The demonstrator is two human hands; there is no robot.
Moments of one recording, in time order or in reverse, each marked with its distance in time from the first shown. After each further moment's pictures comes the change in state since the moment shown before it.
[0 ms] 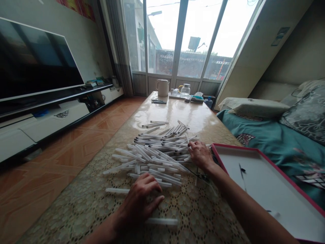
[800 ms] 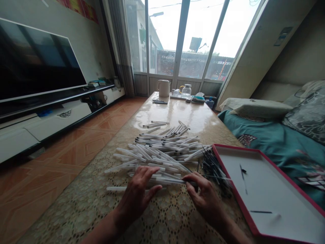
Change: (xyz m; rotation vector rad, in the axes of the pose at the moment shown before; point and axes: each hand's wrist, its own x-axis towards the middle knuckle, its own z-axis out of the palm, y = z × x) left_hand -0.001 -0.010 0.002 0.077 0.222 -0.042; right_hand -0.115 -0.038 -0.018 0.796 -0.039 -0.126
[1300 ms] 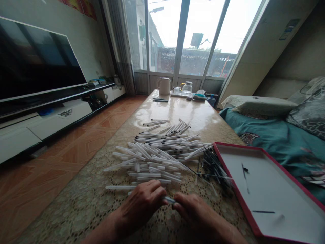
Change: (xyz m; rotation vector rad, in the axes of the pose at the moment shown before) left_hand -0.004 0.006 0.014 0.174 -0.206 0.357; right_hand -0.015 0.000 0.010 -0.186 -0.507 -0.110
